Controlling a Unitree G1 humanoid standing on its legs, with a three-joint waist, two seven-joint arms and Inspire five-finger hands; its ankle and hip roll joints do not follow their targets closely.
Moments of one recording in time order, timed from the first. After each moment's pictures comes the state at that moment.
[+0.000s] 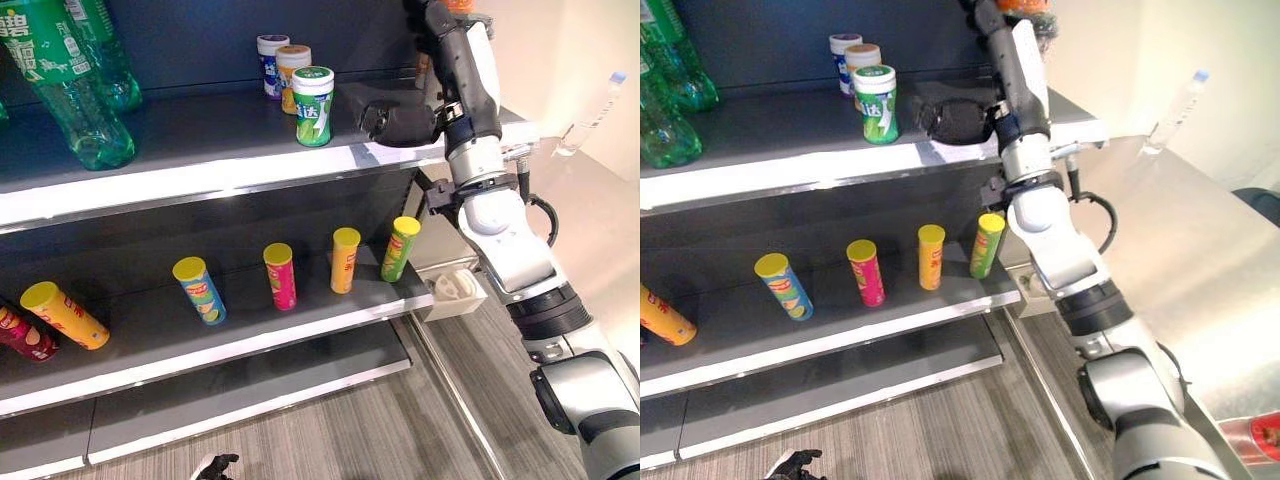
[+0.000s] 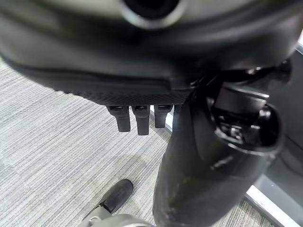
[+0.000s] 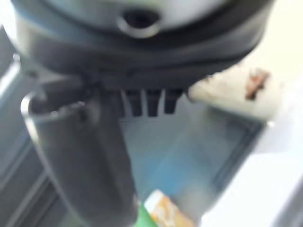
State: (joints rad) left arm 0.00 0.26 -0.34 1.25 0.08 -0.08 0.13; right arm -0.90 -0.59 0.32 0.10 0.12 0.01 -0.29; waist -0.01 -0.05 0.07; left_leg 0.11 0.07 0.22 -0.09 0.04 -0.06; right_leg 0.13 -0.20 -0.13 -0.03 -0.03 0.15
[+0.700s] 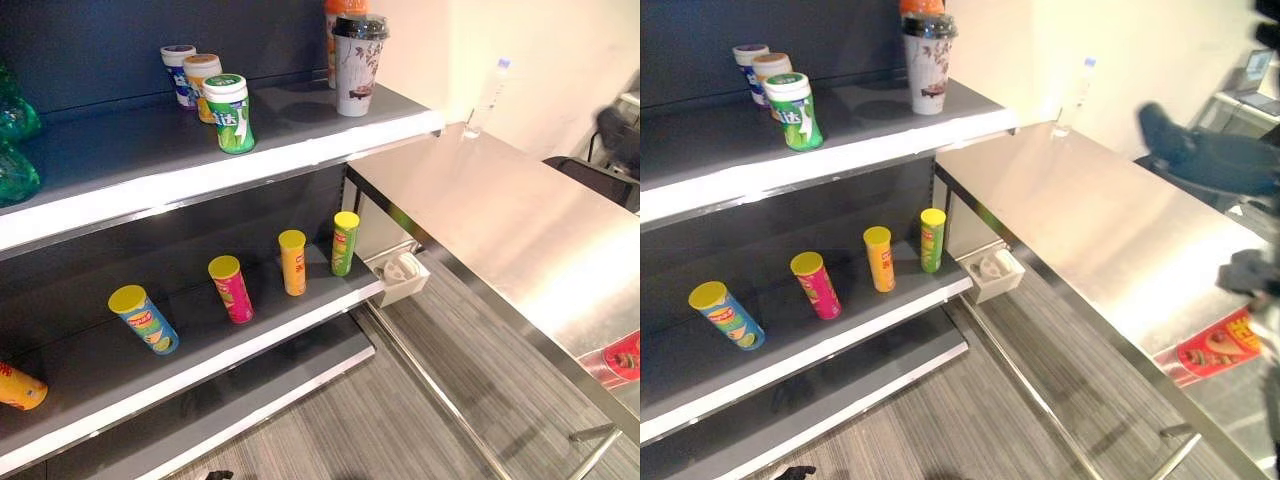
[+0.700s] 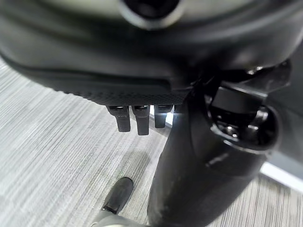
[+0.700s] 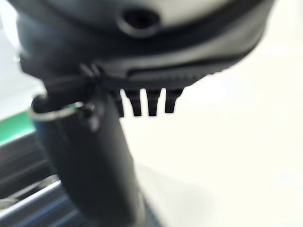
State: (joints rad) left arm 0.03 0.26 -0.31 1.29 0.16 -0.08 0.11; right arm 0.15 -1.03 -0.67 -0.29 0.44 -0.22 -0.18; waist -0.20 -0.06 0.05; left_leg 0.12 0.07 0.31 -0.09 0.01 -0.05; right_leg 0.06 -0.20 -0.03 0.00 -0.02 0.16
